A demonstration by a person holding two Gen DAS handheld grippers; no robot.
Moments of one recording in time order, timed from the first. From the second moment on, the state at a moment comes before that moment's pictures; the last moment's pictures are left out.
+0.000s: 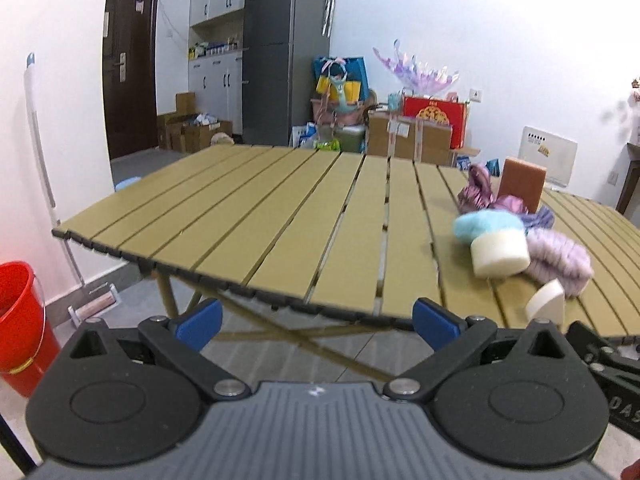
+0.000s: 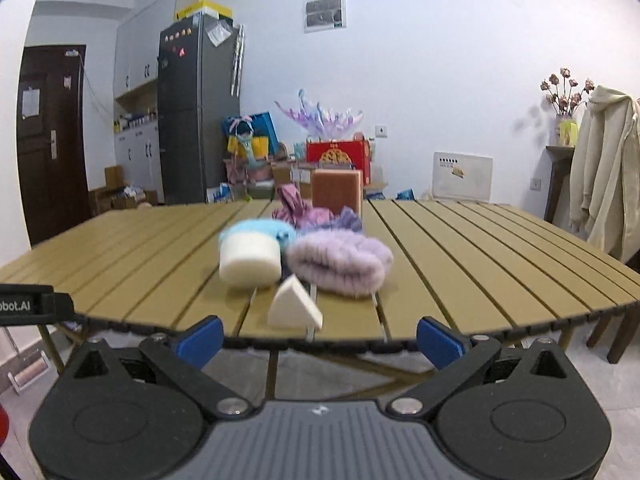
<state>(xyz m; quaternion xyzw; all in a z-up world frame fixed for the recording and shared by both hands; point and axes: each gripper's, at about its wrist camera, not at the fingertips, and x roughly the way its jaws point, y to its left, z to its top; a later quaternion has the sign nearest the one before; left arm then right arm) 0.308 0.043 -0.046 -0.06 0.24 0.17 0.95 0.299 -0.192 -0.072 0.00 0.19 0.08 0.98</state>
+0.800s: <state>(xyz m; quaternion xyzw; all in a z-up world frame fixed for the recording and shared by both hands) 0.335 0.063 -0.058 -0.06 0.25 0.17 0.95 0.364 -0.157 -0.105 -0.02 0.19 0.10 0.98</state>
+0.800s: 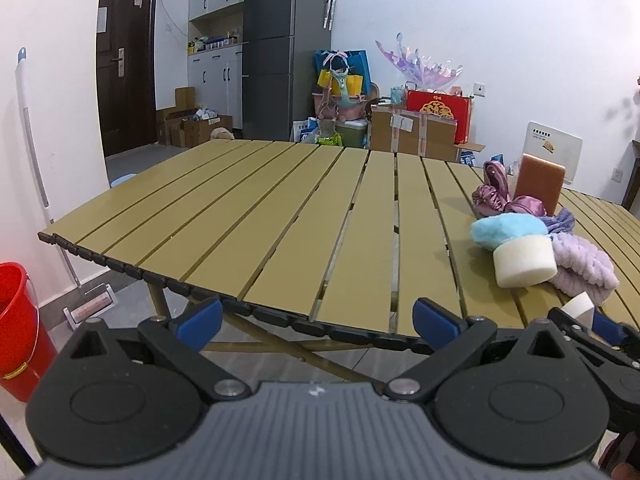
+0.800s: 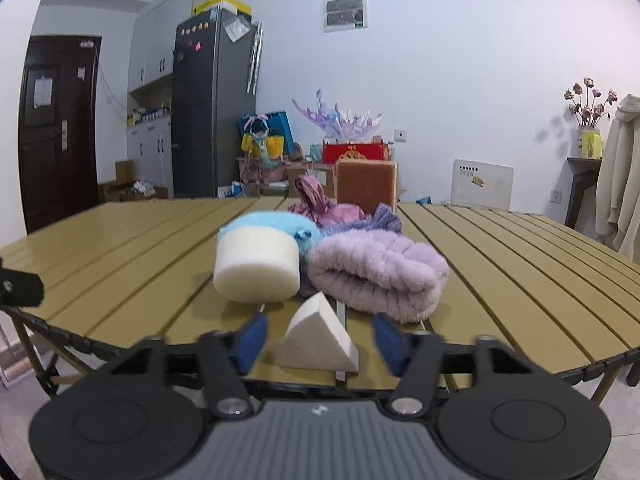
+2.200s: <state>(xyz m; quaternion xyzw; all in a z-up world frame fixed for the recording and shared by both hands) 0.393 -0.065 -0.063 -0.02 0.25 0.09 0.96 0.354 -0.266 -0.078 0.06 0.16 0.07 0.98</state>
